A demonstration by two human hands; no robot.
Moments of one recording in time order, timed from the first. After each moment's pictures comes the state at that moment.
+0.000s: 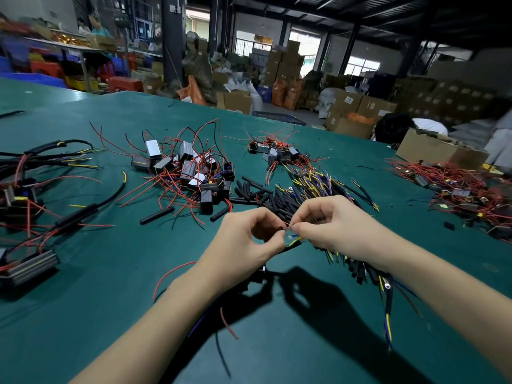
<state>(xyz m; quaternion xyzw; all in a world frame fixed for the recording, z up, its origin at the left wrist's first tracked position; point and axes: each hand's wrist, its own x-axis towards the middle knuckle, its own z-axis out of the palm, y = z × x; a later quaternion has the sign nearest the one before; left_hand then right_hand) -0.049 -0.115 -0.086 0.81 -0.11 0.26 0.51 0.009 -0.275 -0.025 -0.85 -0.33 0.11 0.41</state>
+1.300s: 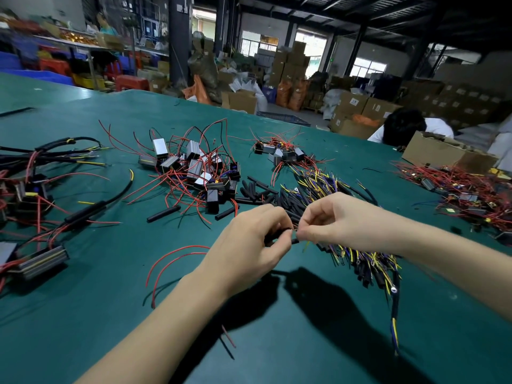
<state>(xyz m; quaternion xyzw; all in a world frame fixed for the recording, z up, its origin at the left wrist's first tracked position) -0.052 -0.112 -0.083 0.86 -0.17 0.32 0.37 0.018 -0.272 -0.008 -0.89 -0.35 0.15 0.24</state>
